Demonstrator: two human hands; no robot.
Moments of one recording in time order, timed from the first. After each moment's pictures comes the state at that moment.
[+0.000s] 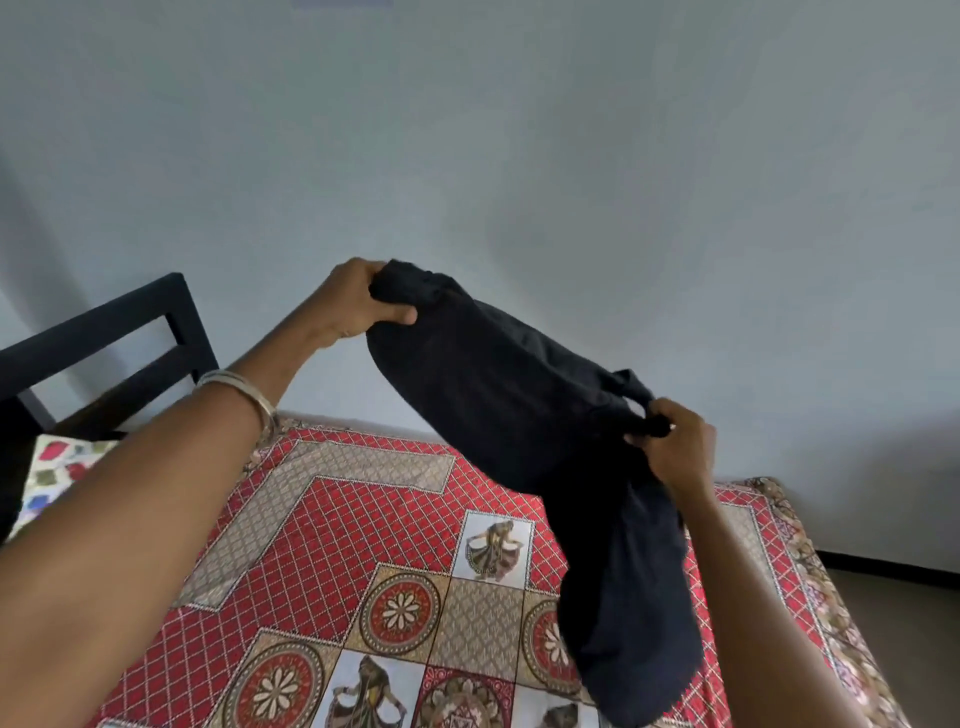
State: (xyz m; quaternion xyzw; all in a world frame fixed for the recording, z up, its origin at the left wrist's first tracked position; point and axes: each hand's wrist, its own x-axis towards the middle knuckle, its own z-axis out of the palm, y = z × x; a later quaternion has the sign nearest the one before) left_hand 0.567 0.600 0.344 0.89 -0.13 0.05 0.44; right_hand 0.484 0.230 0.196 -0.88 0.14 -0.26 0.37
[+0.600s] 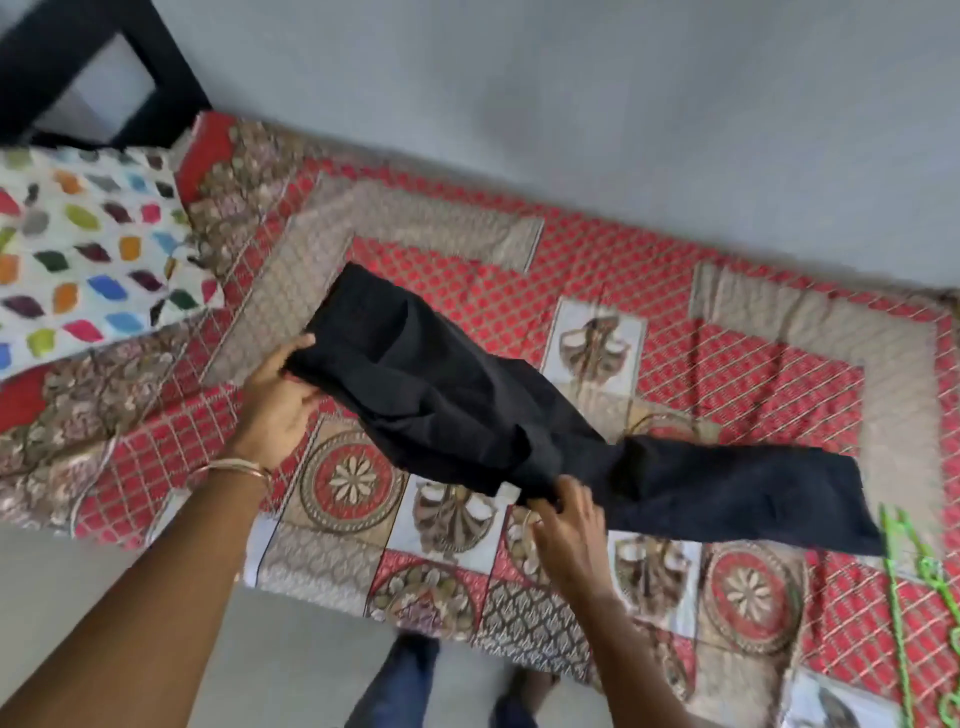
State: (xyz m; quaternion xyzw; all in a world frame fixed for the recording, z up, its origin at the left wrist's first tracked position) left_hand 0.566 0.797 -0.071 0.60 0.31 -0.02 0.74; right_hand 0.428 0.478 -0.132 -0.98 0.02 0.09 0.19
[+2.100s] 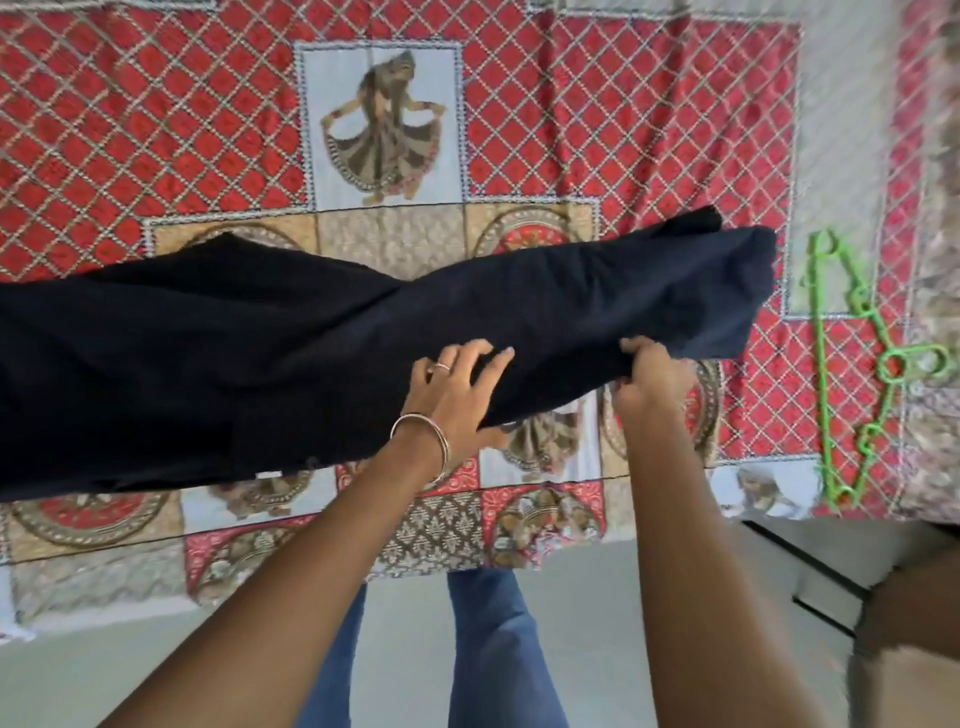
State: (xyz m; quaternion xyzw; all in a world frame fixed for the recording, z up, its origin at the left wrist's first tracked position) left_hand 0.473 0.474 -0.317 0.88 -0.36 -0.31 0.06; right_hand 0.437 0.262 -0.314 -0.37 0.71 -0.10 0.58
